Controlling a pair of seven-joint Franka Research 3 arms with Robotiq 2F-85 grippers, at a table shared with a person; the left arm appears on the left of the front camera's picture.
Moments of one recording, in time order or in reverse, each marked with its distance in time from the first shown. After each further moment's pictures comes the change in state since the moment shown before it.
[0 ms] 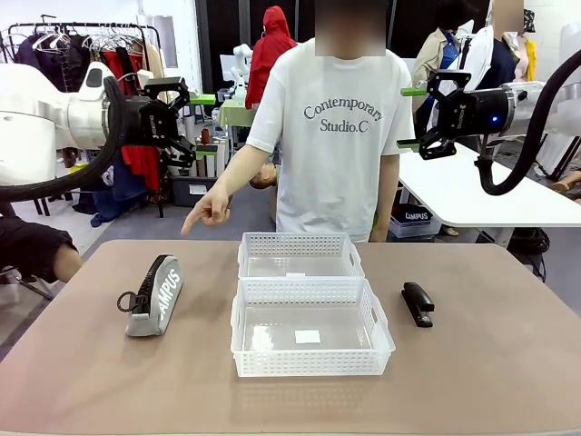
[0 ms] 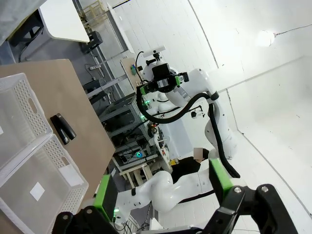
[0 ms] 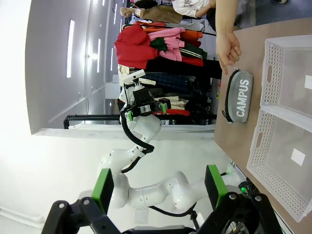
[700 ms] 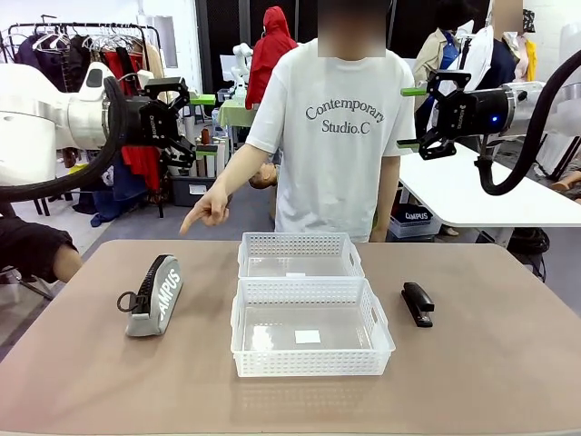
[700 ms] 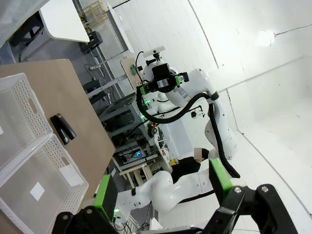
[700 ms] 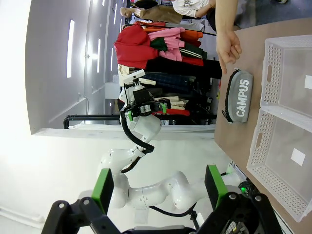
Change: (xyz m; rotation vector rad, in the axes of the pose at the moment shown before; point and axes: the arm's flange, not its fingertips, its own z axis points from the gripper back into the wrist) left arm 0.000 0.000 0.000 0.000 0.000 0.000; right arm 0.000 0.000 0.000 0.000 0.000 0.000
